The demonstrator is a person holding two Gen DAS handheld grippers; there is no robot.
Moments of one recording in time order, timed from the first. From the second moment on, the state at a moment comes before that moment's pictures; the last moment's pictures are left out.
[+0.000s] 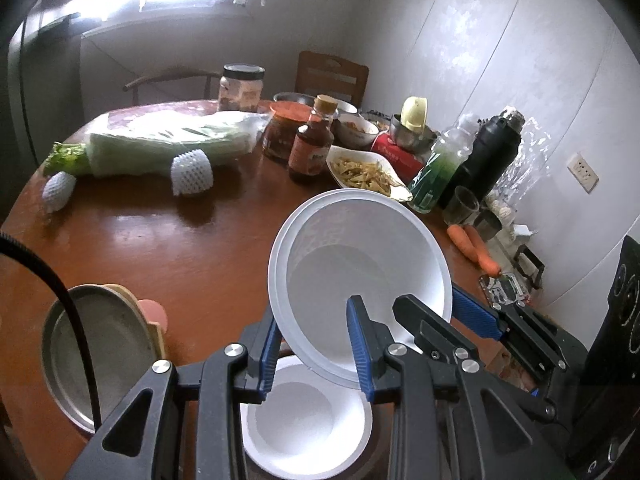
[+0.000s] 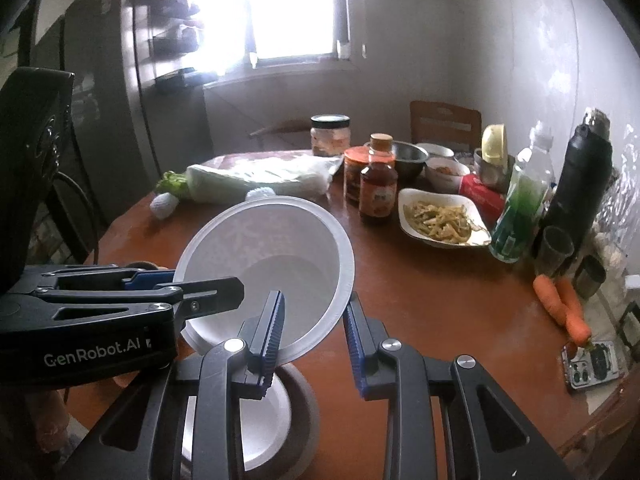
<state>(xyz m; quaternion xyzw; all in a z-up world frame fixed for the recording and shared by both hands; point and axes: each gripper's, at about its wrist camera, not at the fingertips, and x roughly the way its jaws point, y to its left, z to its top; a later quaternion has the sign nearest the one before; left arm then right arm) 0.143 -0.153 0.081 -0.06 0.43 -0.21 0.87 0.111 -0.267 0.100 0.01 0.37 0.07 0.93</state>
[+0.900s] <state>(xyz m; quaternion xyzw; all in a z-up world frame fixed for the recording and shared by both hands) 0.086 -0.120 0.065 -0.06 0.42 -0.21 0.88 0.053 -0.227 0.098 -0.02 0.37 0.08 0.93</state>
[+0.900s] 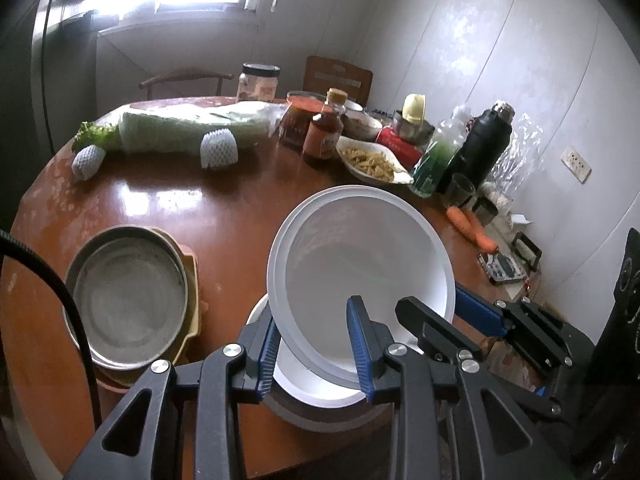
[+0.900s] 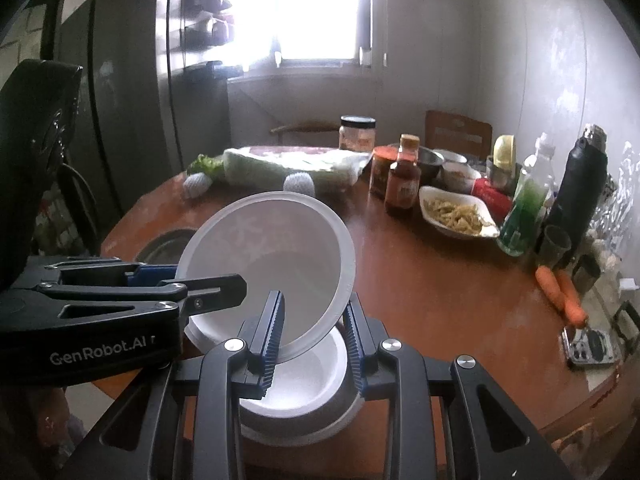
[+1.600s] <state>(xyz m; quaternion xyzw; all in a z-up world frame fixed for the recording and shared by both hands) 0.077 -0.129 0.028 -0.03 0.46 -0.19 0.87 0.041 -0.231 0.060 -0.01 0.40 0.09 0.91</state>
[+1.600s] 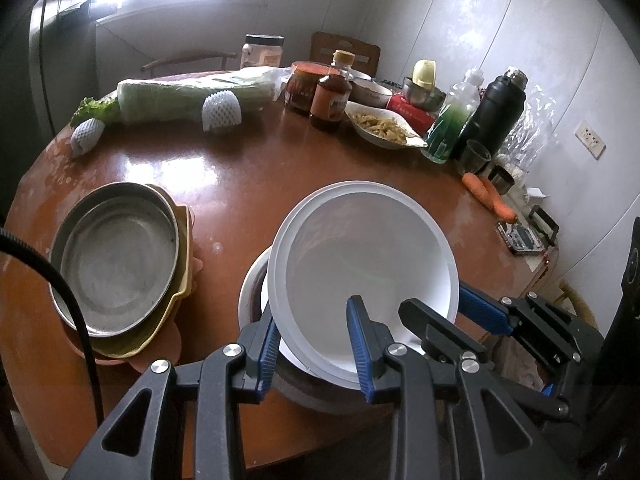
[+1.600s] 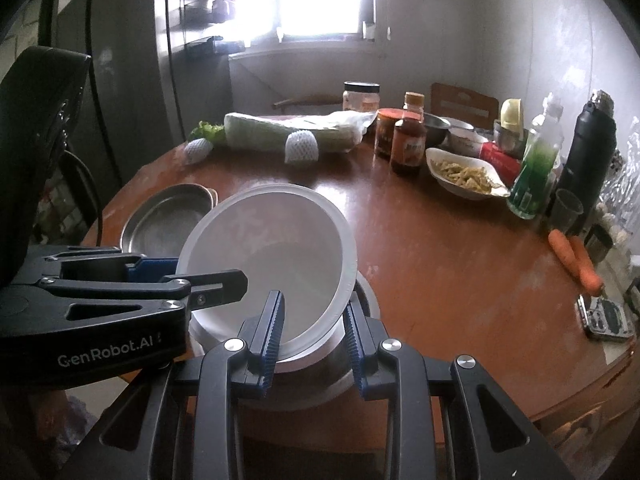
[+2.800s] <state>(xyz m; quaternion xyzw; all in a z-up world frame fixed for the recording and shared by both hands) 0.077 -0.134 0.013 0.01 0.46 -0.16 0.88 0.050 -0.232 0.031 -0.02 0.43 0.09 0.90</state>
